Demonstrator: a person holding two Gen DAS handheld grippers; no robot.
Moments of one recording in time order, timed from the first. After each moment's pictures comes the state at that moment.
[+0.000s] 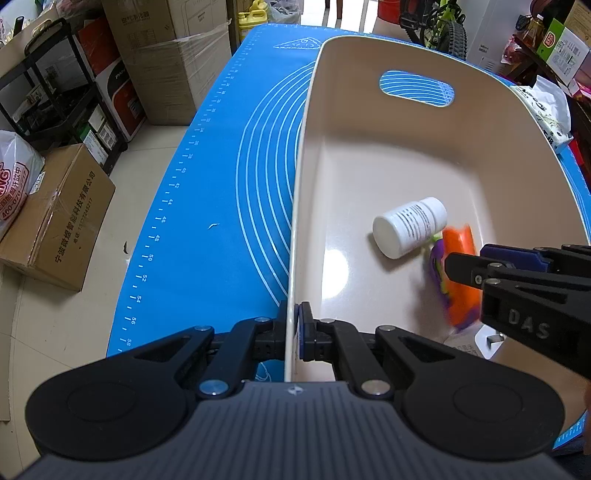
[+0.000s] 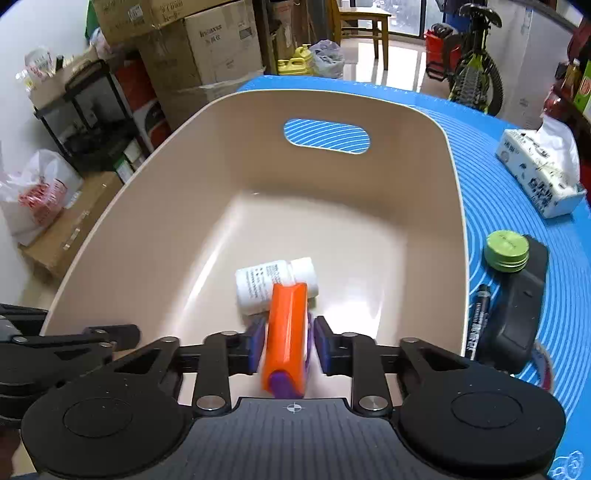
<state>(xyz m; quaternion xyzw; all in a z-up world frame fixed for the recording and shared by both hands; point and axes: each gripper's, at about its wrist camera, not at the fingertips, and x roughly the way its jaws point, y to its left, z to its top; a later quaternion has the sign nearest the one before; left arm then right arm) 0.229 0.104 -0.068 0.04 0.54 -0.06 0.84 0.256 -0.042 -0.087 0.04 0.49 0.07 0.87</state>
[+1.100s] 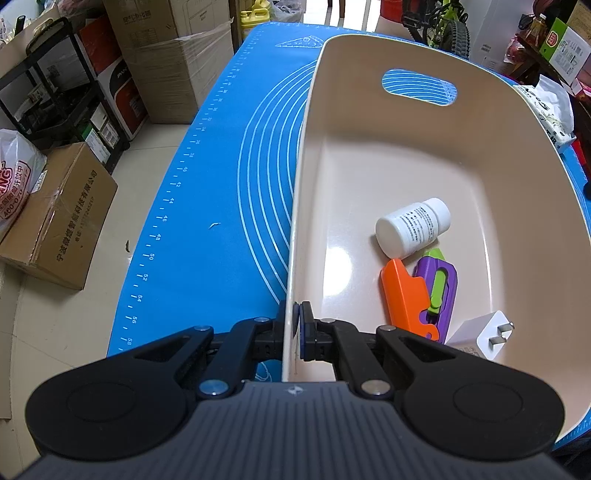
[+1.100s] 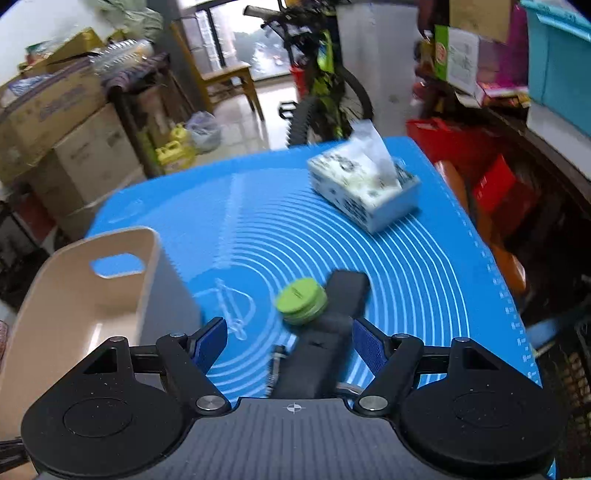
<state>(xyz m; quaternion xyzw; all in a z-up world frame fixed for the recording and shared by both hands) 0.229 0.101 -0.069 0.04 0.54 -0.05 0.84 0.252 -0.225 -0.071 0.15 0.41 -0.10 0.90</state>
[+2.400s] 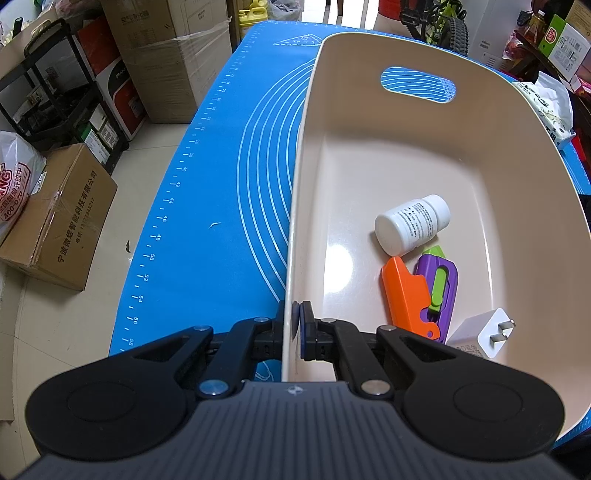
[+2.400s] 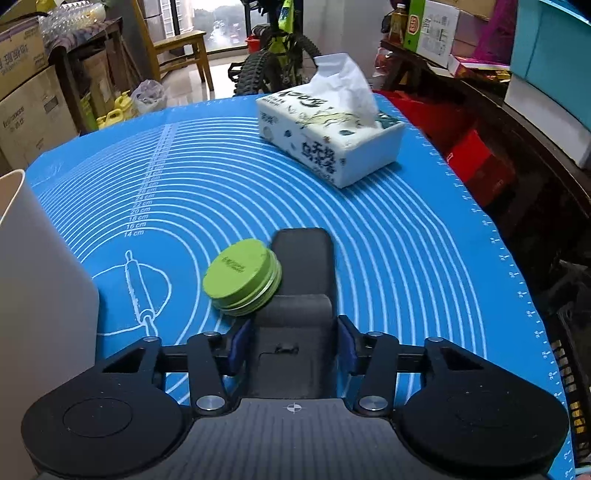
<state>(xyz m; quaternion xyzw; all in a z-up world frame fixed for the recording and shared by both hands) 0.229 0.096 -0.070 0.05 0.54 -0.05 0.84 0.301 -0.230 -0.149 0.11 0.44 -0.18 0.87</state>
